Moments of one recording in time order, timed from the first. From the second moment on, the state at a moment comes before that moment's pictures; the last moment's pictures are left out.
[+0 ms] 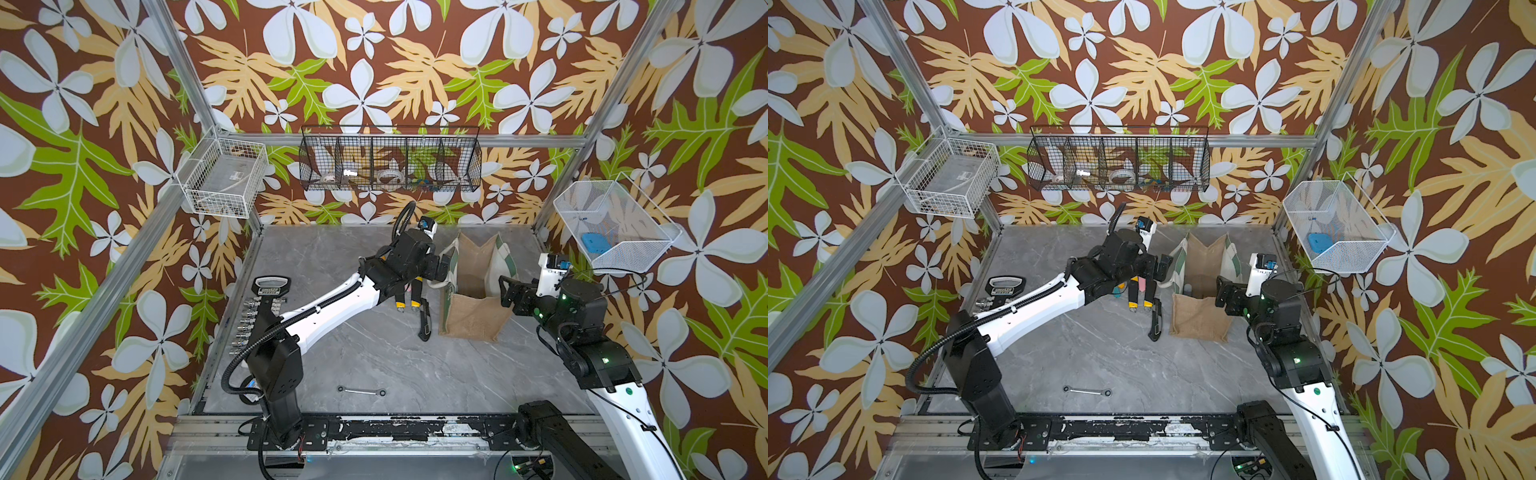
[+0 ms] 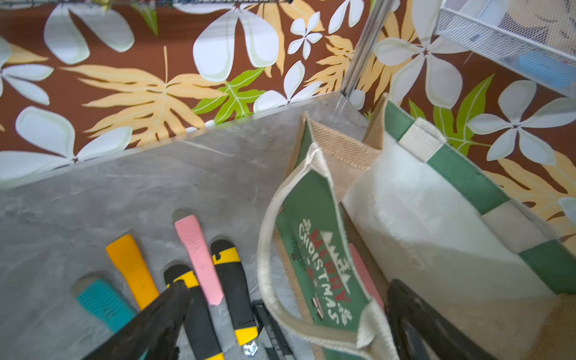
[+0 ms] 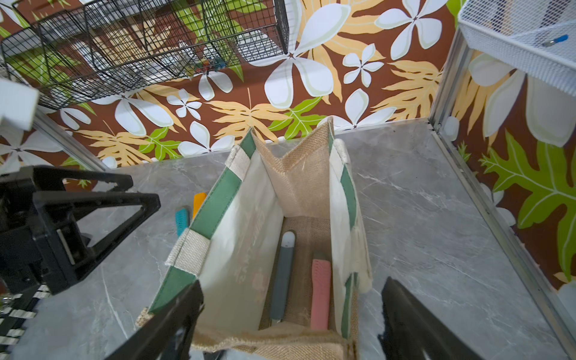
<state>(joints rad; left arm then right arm) -0.80 1.72 1.54 -0.31 -0.17 -0.31 0.17 0.74 0.95 -0.59 0.01 0.26</state>
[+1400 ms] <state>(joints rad) -0.43 1.03 0.41 0.32 0.45 -0.81 0.71 1.64 1.24 -0.48 0.07 0.45</state>
